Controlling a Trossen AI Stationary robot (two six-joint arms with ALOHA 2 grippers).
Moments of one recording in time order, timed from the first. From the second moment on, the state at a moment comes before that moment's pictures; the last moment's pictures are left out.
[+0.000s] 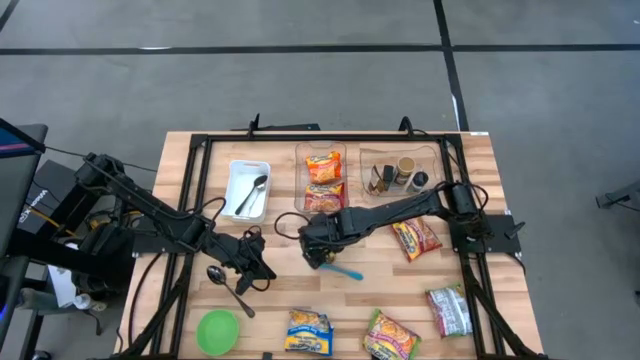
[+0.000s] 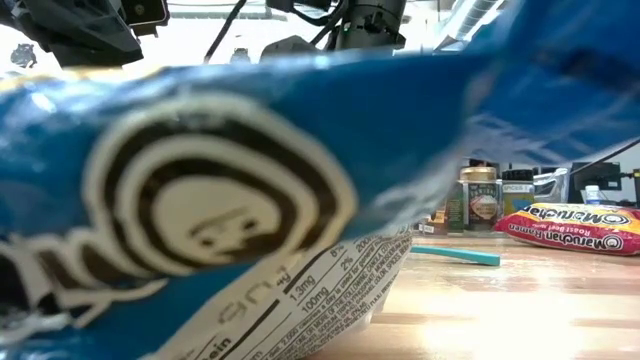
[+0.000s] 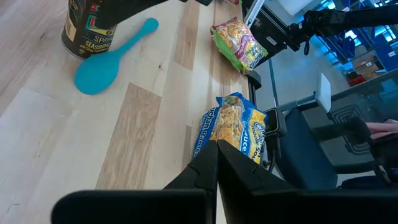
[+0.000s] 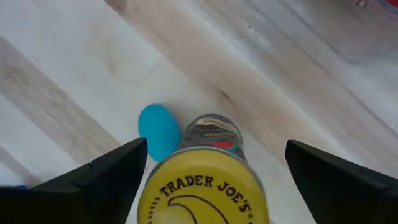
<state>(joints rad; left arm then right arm) -0.49 1.12 0.49 0.13 -0.10 -0.82 0.18 2.12 1.74 -0.96 0.12 1.00</state>
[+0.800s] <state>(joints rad) -0.49 1.12 0.49 0.13 -0.10 -0.82 0.18 2.12 1.74 -1.02 0.11 1.12</state>
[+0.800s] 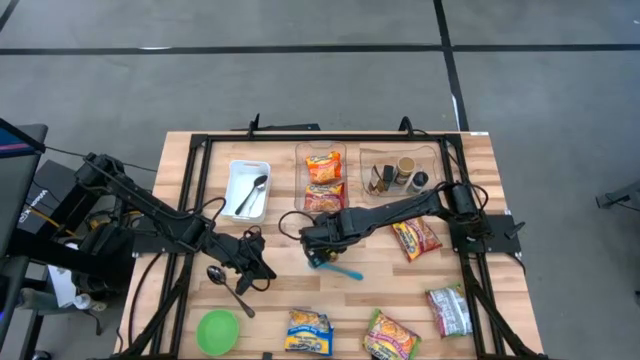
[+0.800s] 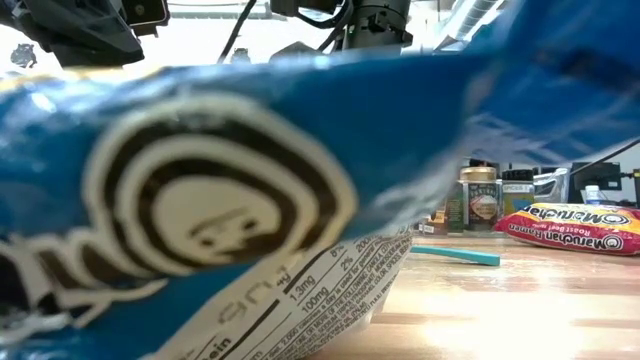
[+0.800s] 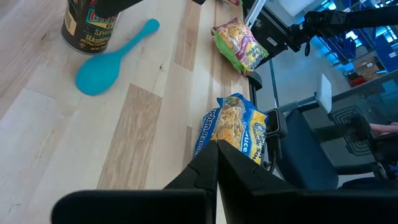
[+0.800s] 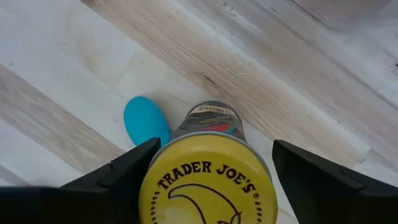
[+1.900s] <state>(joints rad) -0.49 1.13 0.49 0.13 -0.10 -0.82 0.18 2.12 1.74 -1.02 0.13 1.15</state>
